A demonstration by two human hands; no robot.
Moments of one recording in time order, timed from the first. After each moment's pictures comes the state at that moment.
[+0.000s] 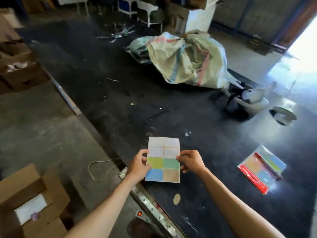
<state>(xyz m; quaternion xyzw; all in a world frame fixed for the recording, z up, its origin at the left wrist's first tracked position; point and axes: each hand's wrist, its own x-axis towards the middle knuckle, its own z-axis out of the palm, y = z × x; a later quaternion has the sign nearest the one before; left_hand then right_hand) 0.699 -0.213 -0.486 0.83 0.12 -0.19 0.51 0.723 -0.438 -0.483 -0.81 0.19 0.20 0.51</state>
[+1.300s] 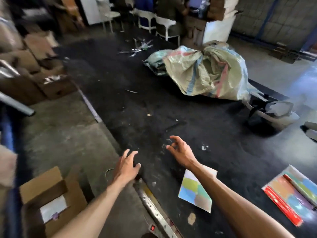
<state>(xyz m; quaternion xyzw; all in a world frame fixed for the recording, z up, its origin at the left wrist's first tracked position) 0.725 -0.124 -0.483 0.94 0.13 -0.13 0.27 0.790 -0.356 -0.457 -0.89 -0.04 0.11 0.44</state>
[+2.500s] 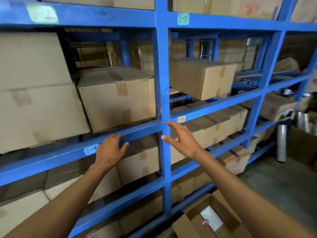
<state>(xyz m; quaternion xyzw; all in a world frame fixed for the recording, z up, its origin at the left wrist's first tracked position) 0.168 0.089 -0.227 0.59 0.76 0.25 -0.04 0.442 0.162 -0.205 -0.40 -0.84 0.22 0.31</state>
